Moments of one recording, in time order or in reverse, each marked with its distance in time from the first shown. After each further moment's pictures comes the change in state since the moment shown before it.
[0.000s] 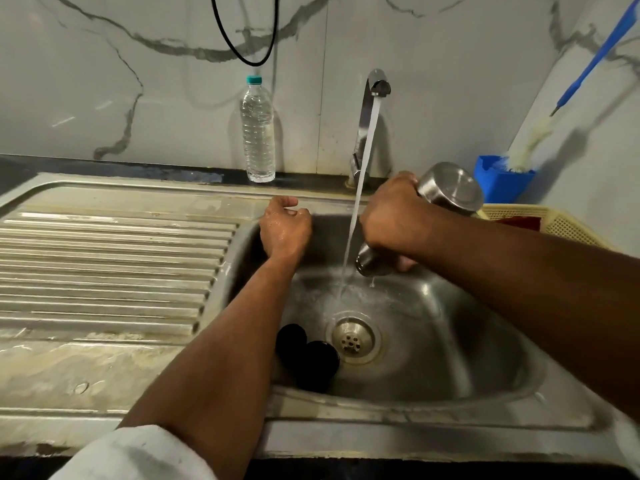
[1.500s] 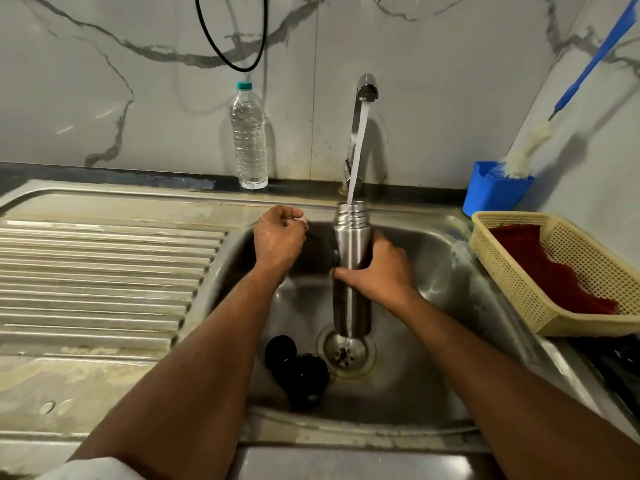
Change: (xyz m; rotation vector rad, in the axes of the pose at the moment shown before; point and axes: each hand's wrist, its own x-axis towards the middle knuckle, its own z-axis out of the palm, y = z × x) left_hand 0.005 -0.012 0.004 -0.127 -0.152 0.019; right_hand 0.058 -0.092 0.101 1.900 0.447 0.298
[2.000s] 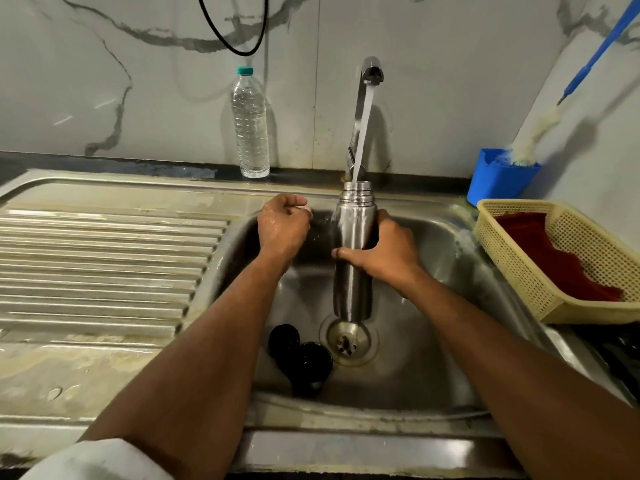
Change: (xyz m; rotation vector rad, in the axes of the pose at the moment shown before) left_hand -0.001 0.000 0.001 -0.015 -0.014 0.016; right_hand 0.008 -0.004 -0.007 0.034 0.036 -0.008
